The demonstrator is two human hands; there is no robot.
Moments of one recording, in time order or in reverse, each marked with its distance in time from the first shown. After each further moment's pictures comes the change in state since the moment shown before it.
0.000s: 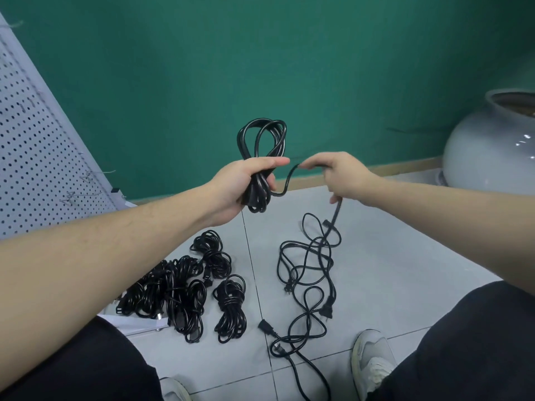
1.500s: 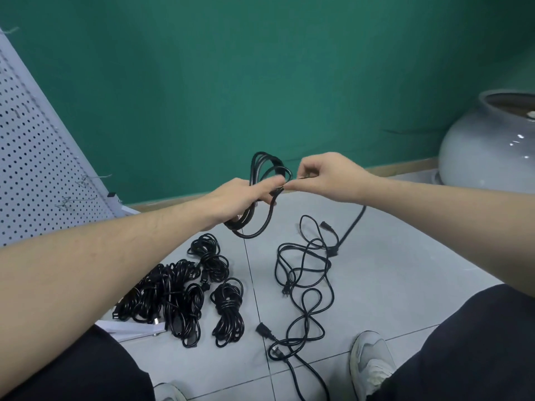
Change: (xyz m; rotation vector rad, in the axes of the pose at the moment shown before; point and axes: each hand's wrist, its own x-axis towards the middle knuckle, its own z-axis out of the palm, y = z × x) left_hand -0.004 -0.005 -0.006 0.707 -0.034 -0.039; right_hand -0.010 -0.011 -0.007 -0.143 -0.009 -0.198
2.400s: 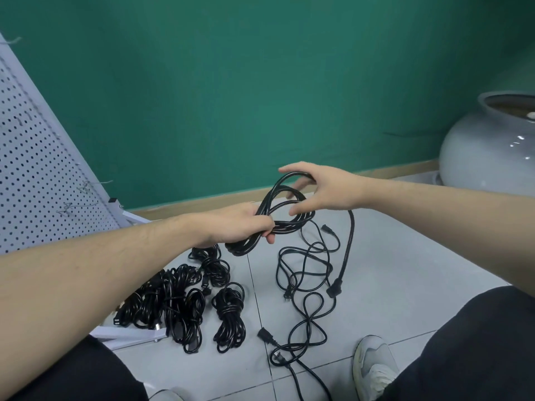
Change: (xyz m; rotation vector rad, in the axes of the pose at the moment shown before) left_hand -0.017 -0.003 0.009 0.091 -0.270 0.063; right_hand 0.002 0.010 0.002 0.052 -0.269 -0.023
